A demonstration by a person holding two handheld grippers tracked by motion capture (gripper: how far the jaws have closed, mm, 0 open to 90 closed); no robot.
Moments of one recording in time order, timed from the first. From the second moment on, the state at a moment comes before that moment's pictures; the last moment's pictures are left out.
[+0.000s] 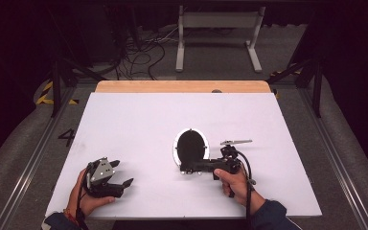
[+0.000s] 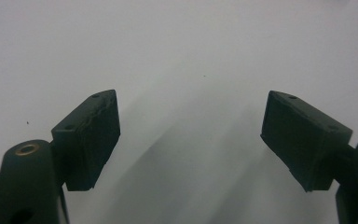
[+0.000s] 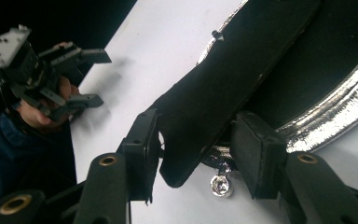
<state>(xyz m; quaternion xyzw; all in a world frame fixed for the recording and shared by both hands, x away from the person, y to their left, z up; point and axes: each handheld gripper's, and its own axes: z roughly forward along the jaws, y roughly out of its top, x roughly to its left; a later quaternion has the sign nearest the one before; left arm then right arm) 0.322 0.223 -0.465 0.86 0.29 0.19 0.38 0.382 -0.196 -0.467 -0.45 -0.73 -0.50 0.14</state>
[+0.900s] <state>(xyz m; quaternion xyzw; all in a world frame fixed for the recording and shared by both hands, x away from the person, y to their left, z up) 0.366 0.175 -0.456 0.85 0.28 0.14 0.42 0.401 -0.188 -0.473 -0.47 -0.70 -0.52 0.16</state>
